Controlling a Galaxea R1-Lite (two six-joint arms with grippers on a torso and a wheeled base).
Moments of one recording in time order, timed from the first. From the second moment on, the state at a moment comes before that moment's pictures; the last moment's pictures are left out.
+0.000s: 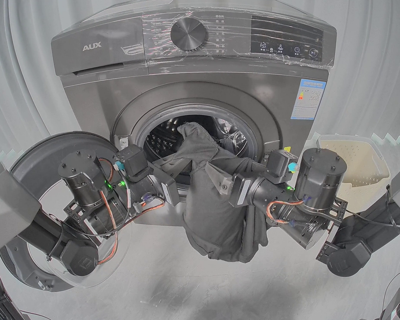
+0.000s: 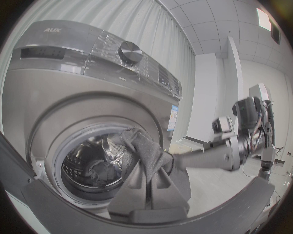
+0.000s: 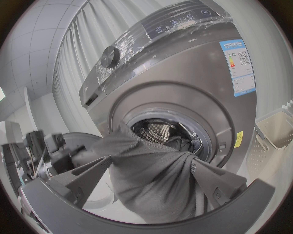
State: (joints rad) left arm -0.53 1.90 -0.71 -1.37 -0.28 0.02; right arm 0.79 1.90 -0.80 -1.15 -0.29 0.27
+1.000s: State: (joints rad) left arm -0.56 1.89 -0.74 -1.37 -0.25 0.02; right arm 0.78 2.02 -0.73 -1.31 -0.21 0.16
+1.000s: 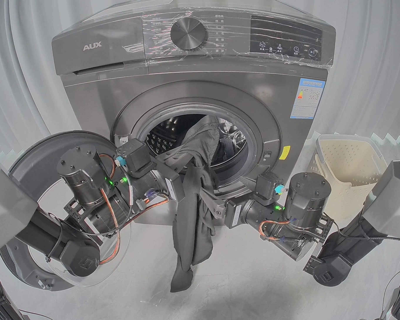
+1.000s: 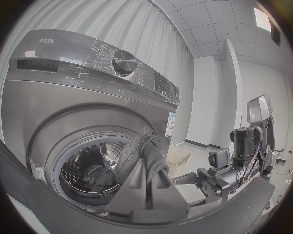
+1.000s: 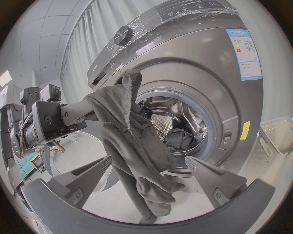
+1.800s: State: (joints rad) left arm -0.56 1.89 -0.74 -1.37 -0.23 0.03; right arm 0.75 2.13 -0.94 -1.32 -0.16 0.08
